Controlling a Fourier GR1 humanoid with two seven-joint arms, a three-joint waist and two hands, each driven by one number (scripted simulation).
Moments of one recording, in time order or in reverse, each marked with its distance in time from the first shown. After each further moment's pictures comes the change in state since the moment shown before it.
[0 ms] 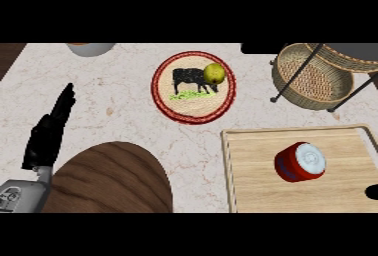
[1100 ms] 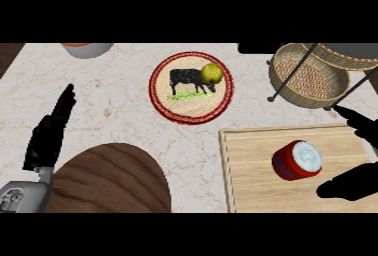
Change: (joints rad) left arm 0.008 -0.040 0.038 -0.007 -0.044 -0.026 0.011; right arm -0.203 0.059 0.342 0.120 0.091 0.017 0.102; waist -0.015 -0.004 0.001
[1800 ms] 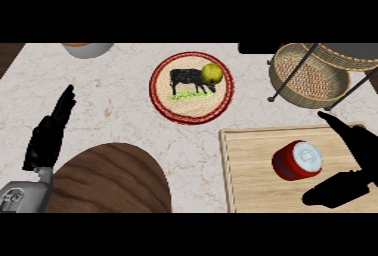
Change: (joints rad) left arm 0.003 -0.018 0.025 0.011 -0.020 -0.027 -0.009; right arm -0.028 0.049 0.116 -0.028 0.151 0.000 0.047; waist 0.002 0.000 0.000
